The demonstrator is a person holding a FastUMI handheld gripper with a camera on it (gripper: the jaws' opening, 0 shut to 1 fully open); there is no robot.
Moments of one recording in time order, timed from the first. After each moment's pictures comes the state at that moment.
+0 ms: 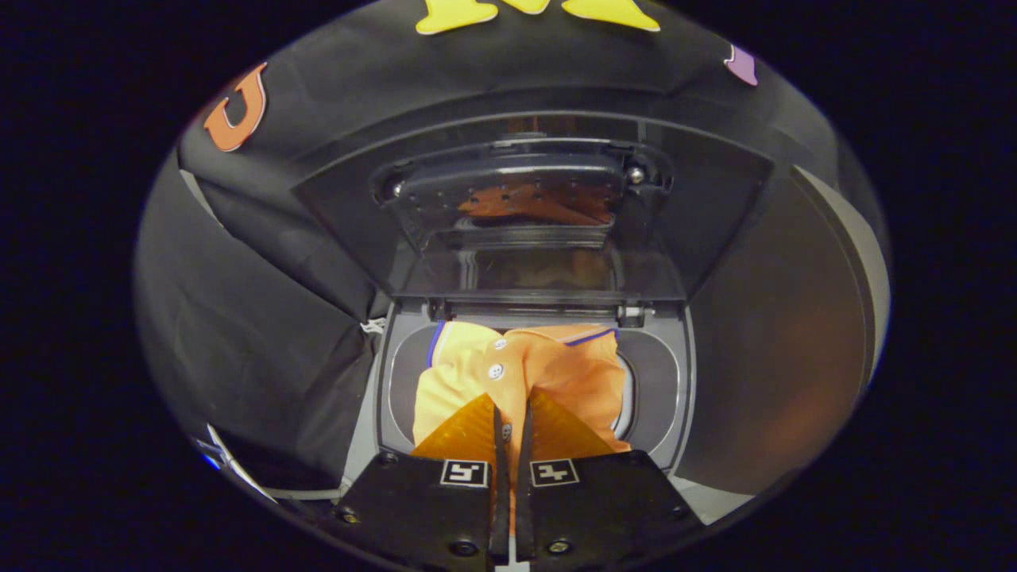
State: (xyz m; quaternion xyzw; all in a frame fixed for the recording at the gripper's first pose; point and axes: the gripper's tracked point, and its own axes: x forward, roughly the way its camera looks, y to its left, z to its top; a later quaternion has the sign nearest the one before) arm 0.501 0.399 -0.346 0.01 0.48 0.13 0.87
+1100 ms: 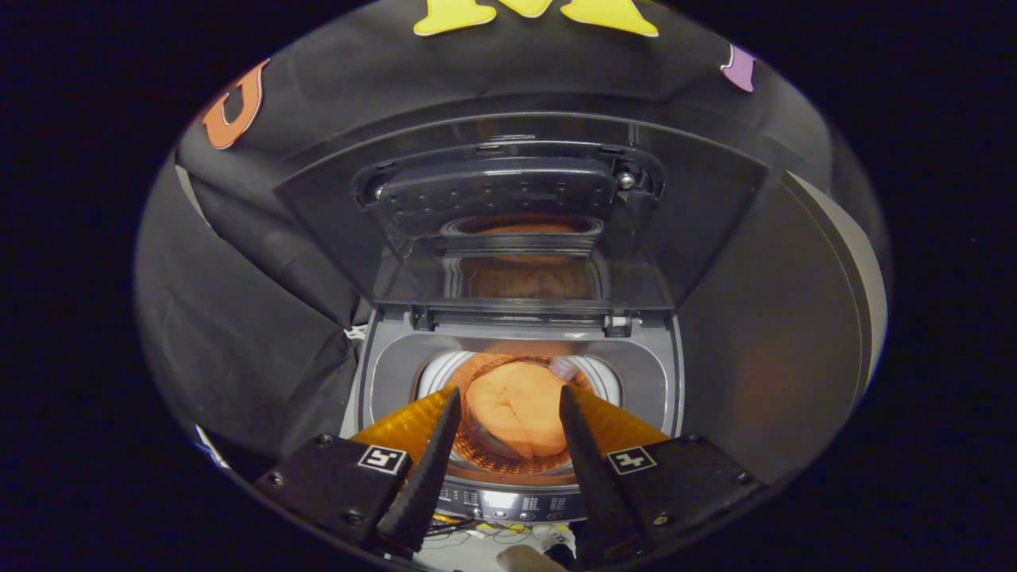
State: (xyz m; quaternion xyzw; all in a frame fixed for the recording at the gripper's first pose) arm 0.511 0.390 -0.347 -0.01 0.45 0.10 0.88
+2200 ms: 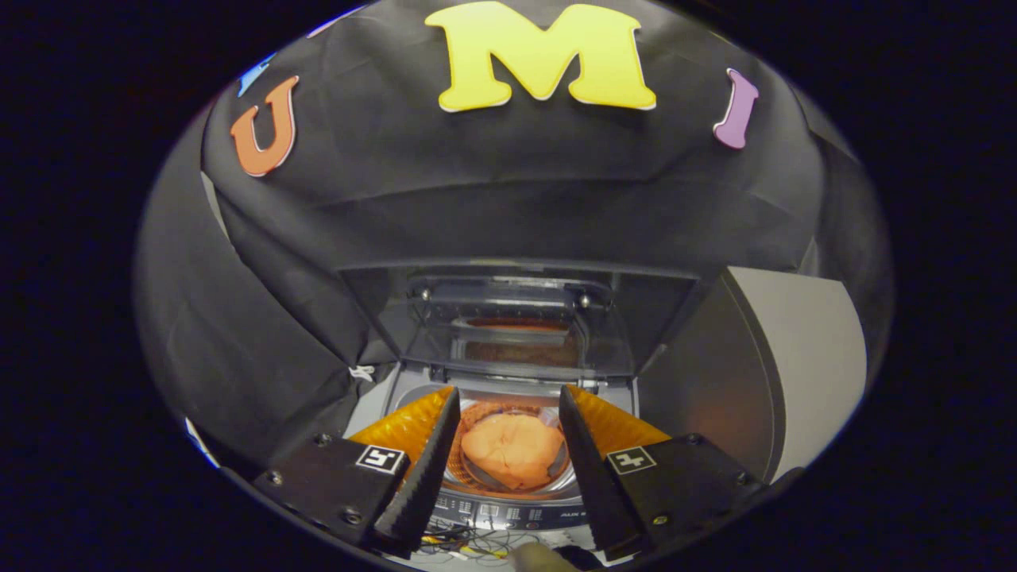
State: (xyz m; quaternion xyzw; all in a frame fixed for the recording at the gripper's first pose) arm 0.510 0.382 -0.236 -0.02 0.34 0.13 0.93
